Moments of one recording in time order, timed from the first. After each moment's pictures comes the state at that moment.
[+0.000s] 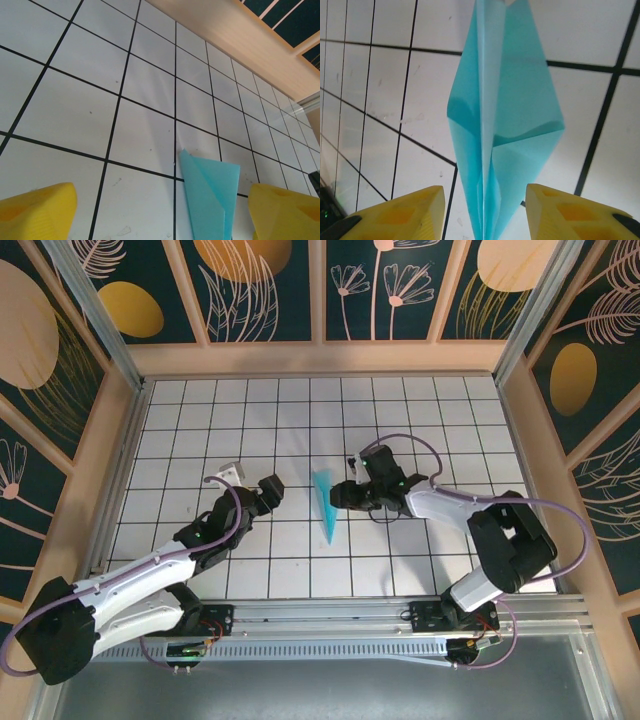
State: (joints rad) left arm -0.76 1.00 0.44 0.07 -0.43 -0.91; right arm 0.63 1.54 0.78 -0.13 -0.41 0.58
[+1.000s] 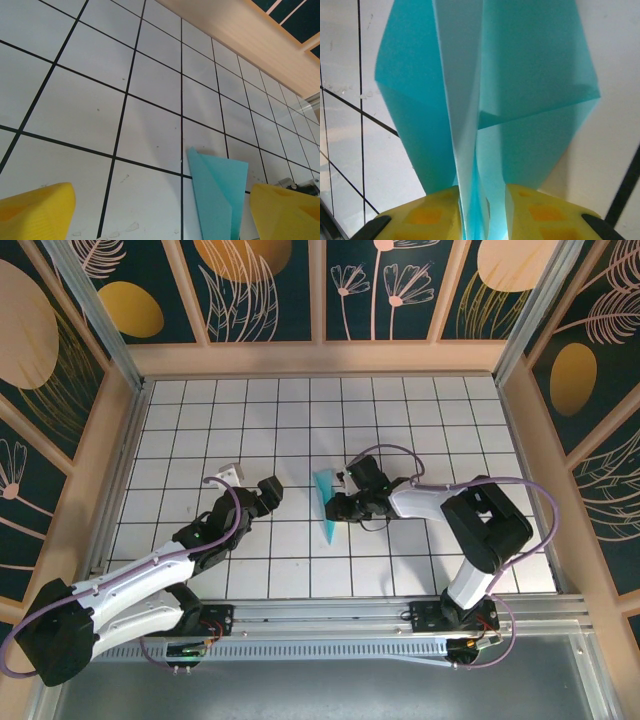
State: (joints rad) left arm -0.76 0.99 0.44 0.04 -0.43 -0.90; right arm 0.69 1.69 0.80 -0.11 -0.42 0.61
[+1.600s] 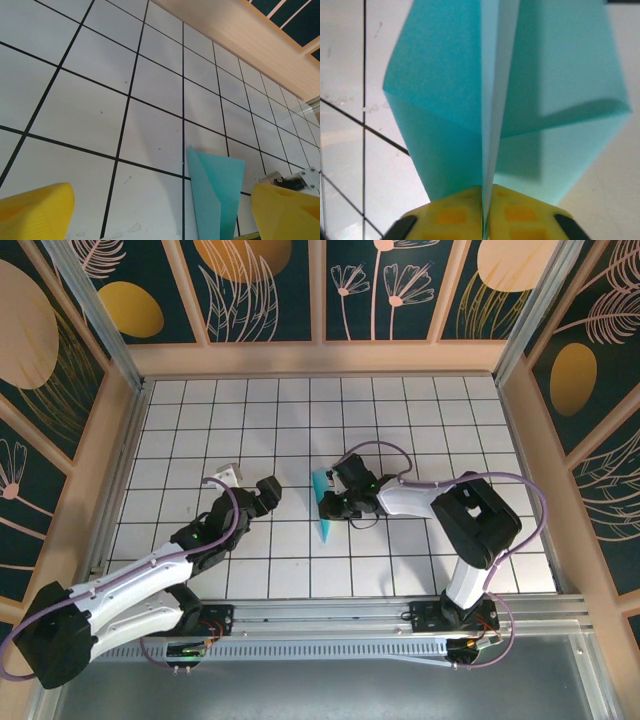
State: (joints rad) left arm -0.76 0.96 0.44 0.02 -0.45 -0.90; right arm 0.75 1.75 0.90 -0.16 -0.33 0.63
